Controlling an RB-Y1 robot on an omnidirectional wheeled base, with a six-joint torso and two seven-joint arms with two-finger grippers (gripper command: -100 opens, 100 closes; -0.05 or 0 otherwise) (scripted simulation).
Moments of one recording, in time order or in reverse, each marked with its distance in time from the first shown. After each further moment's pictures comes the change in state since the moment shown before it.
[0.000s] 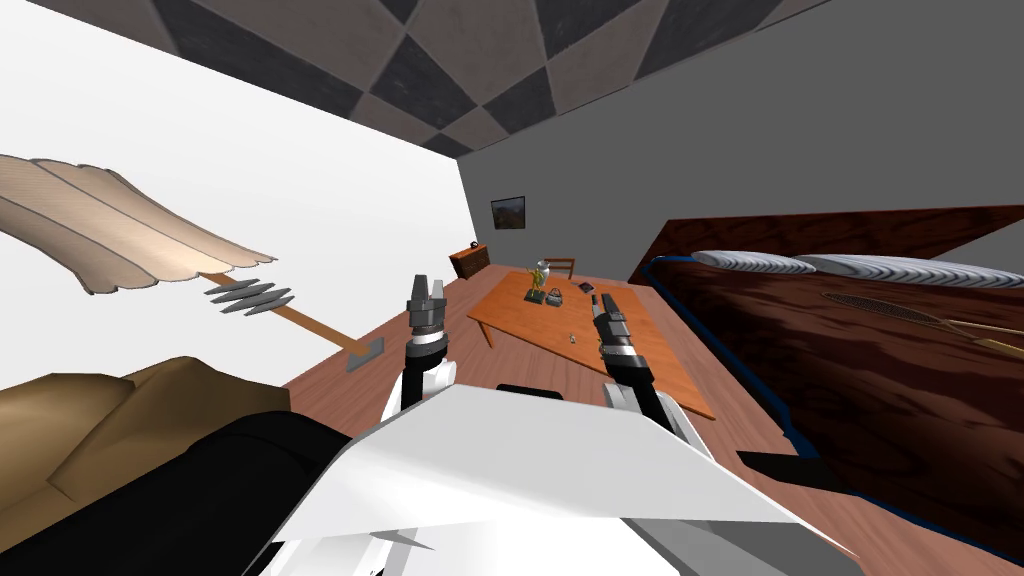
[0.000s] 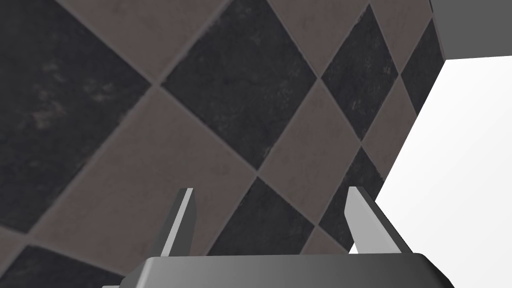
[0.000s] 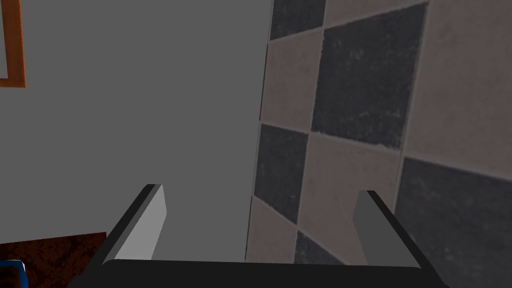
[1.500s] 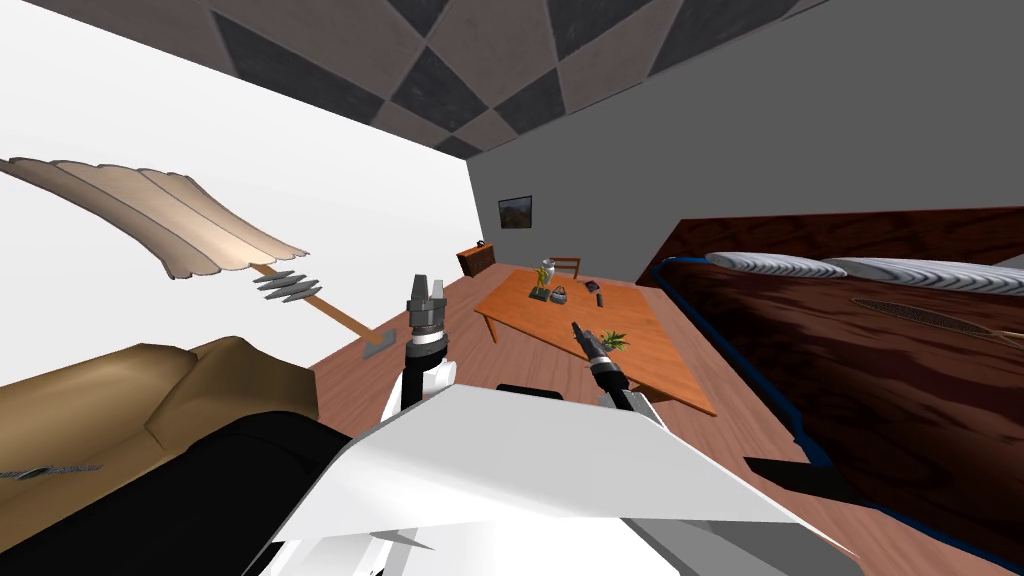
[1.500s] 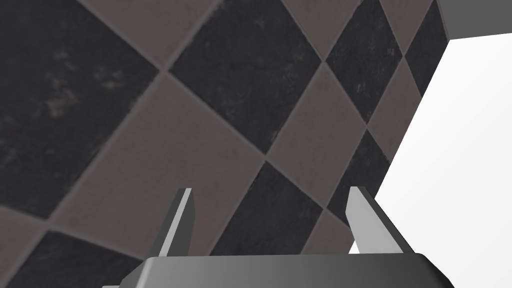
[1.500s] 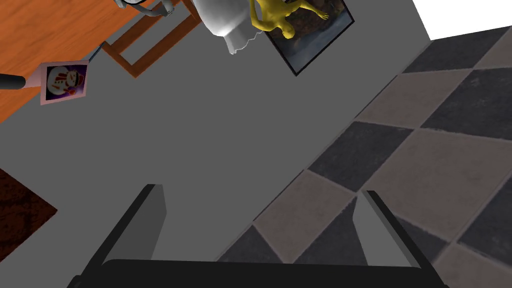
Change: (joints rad) left arm 0.000 0.000 0.000 0.000 0.000 0.000 0.000; right arm -0.069 -0.050 0.011 0.384 0.304 0.084 0.353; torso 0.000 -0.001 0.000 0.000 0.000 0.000
